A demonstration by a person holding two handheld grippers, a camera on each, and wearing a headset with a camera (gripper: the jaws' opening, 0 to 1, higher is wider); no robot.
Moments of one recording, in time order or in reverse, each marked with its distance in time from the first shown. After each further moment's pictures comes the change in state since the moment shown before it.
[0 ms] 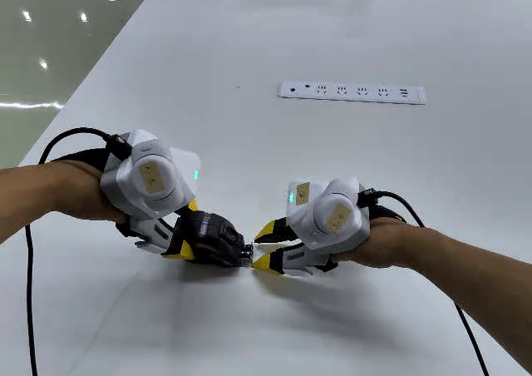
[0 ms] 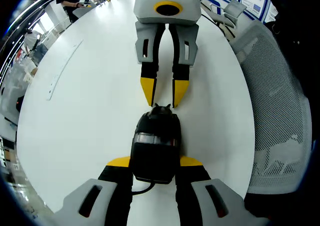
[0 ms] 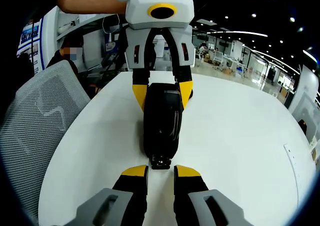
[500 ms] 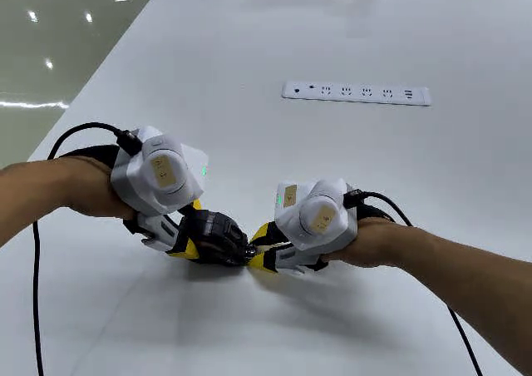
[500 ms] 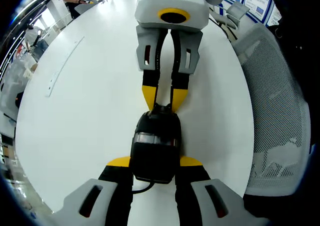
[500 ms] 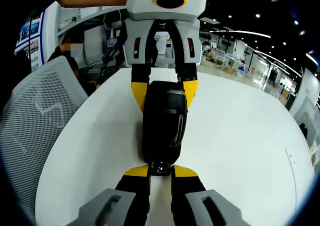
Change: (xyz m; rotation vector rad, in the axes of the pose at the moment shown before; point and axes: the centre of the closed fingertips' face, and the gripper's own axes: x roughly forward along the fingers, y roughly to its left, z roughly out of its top) left arm 0.000 -0.001 0.000 -0.024 0.016 -0.008; right arm 0.011 -0.002 0.002 -0.028 0.028 0.004
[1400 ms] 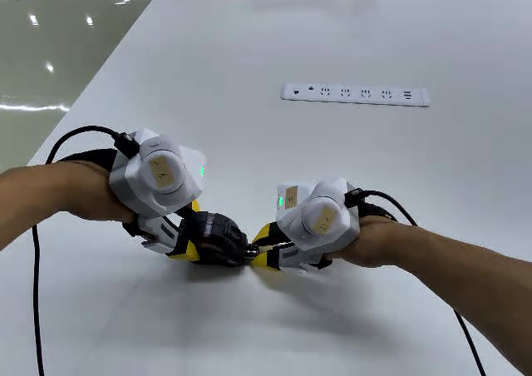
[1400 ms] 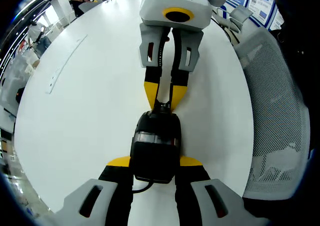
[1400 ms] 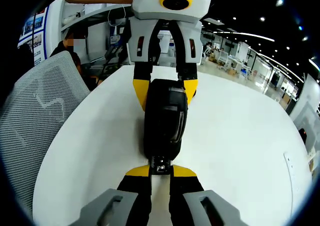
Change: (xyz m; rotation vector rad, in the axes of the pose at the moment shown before) left arm 0.000 -0.001 0.001 -0.035 -0.011 0.001; right arm -0.006 -0.003 -0.005 -0.036 0.016 0.002
